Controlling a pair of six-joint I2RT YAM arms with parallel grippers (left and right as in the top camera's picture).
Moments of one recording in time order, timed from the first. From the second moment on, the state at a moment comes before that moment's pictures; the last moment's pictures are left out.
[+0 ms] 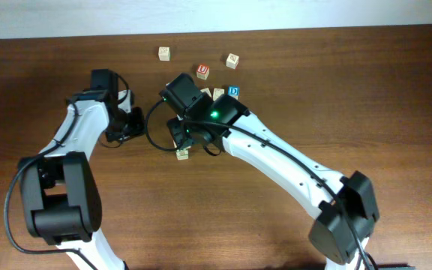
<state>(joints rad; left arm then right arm) 0.05 1.96 1.38 -0.80 0.20 -0.19 0.78 1.97 1.81 -0.91 0.03 0.31</state>
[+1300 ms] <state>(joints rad) 0.07 1.96 1.38 -0.80 0.17 -0.19 0.78 2.08 1.81 -0.88 0.02 0.34</state>
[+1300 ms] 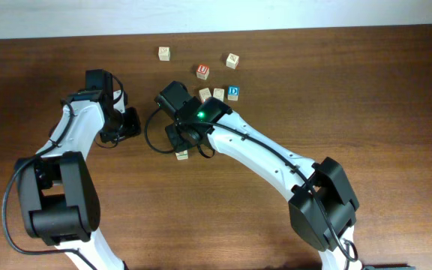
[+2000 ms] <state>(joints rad) 0.07 1.96 1.38 -0.80 0.17 -0.19 0.87 2.08 1.86 -0.89 0.15 0.27</state>
